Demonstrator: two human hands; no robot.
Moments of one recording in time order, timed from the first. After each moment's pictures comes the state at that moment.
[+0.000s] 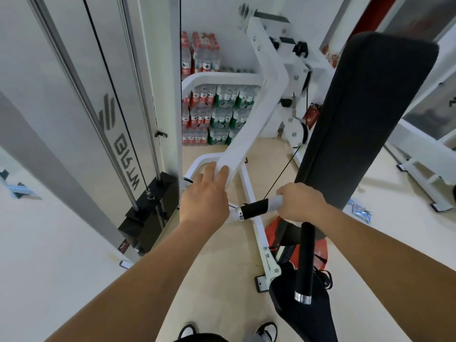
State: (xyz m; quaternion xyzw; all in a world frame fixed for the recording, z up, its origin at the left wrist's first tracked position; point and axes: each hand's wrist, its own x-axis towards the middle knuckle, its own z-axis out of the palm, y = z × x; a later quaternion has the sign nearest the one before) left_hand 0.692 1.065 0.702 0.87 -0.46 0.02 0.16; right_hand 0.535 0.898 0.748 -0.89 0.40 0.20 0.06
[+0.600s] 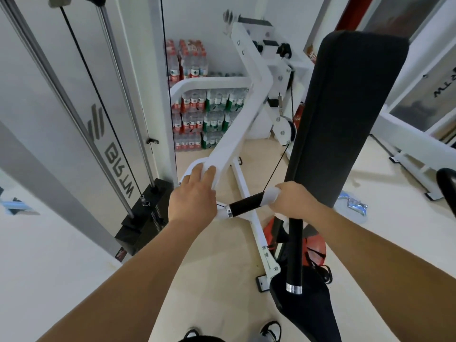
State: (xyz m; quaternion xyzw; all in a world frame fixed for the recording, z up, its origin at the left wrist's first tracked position) left_hand 0.691 1.066 0.705 0.87 -0.46 0.01 0.16; right_hand 0.512 0.896 0.737 -0.87 0.45 0.10 0.16
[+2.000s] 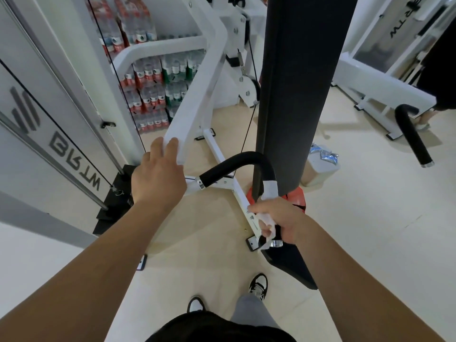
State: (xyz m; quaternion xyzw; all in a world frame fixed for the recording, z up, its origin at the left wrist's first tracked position) left_hand 0.688 1.066 0.708 0.87 -0.47 -0.01 0.13; right_hand 0.437 0.979 0.698 -0.43 0.58 -0.03 0.69
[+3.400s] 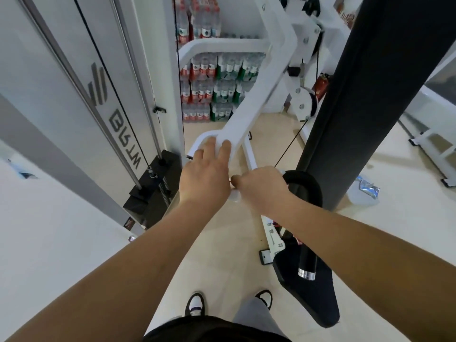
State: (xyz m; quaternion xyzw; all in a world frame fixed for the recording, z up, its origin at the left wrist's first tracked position) left_hand 0.687 1.061 0.700 0.88 -0.46 0.04 0.11; right_hand 0.588 0.960 0.702 -0.97 0.13 0.14 -0.16
